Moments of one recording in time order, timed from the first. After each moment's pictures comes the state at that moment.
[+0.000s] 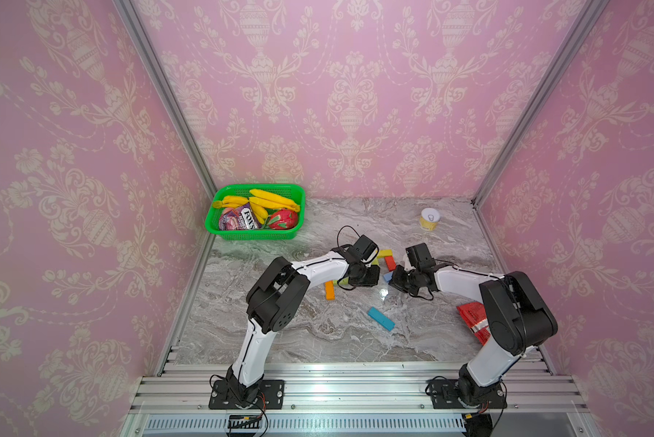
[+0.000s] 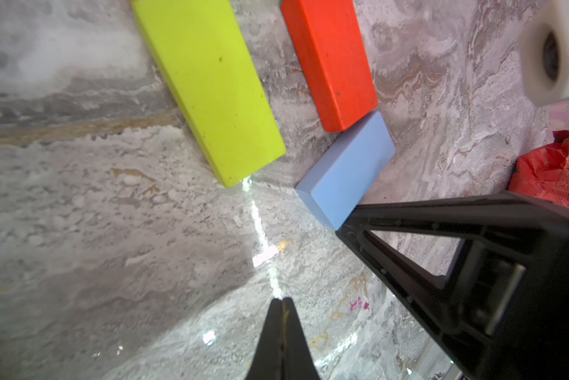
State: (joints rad) left arm -0.74 2.11 1.49 -0.44 0.30 -0.62; right arm 0.35 1.70 0.84 -0.20 -0.28 0.74
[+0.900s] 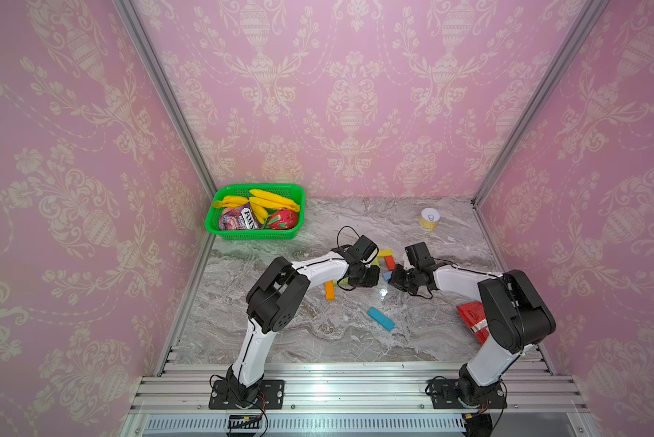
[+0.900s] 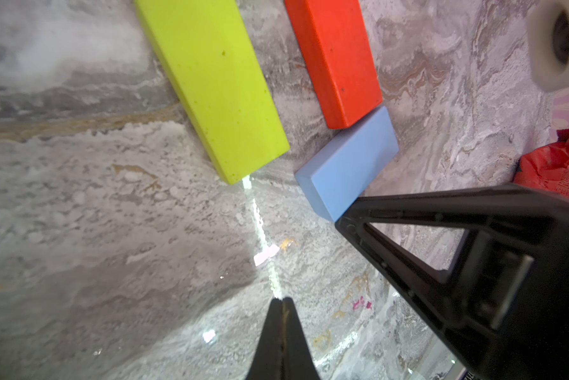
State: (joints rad) left arm -0.74 2.11 1.49 -0.44 0.30 -0.62; right arm 0.35 1.72 0.86 -0.20 -0.28 0.74
